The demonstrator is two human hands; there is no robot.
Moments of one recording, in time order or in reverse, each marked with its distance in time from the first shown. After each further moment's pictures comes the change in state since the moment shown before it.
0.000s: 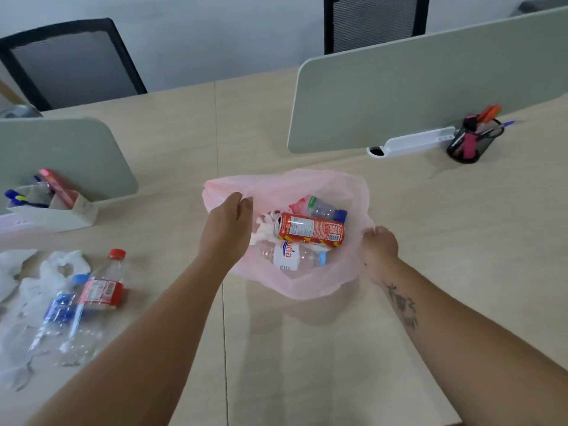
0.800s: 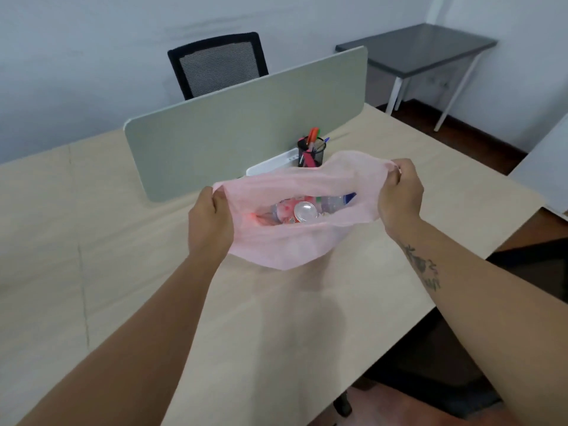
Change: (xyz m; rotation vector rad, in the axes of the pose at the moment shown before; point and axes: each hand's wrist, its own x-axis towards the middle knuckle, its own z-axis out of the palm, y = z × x) left_hand -0.029 0.191 0.134 -0.312 0.001 0.200; right_hand 0.044 -0.025 -0.303 0.109 0.621 -0.445
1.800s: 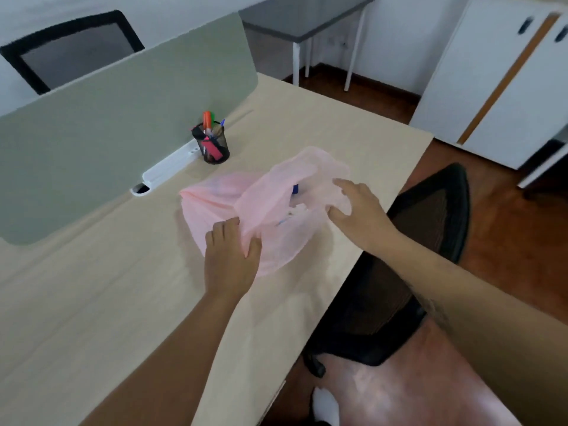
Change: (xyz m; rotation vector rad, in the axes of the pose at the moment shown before) left_hand -0.108 -0.002 0.145 0.299 -0.432 0.434; right_hand -0.039 0.087 -0.123 -0.392 -0.405 0.034
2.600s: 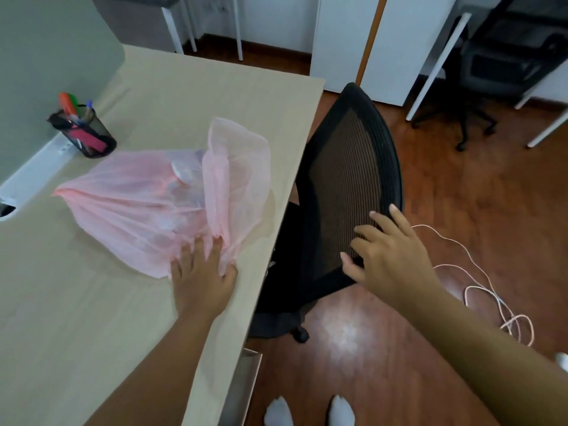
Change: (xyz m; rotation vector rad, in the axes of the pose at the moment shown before) left_hand -0.061 -0.040 0.099 0.444 -0.364 0.306; right_hand -0.207 0.089 -0.012 -0.884 0.218 -0.033
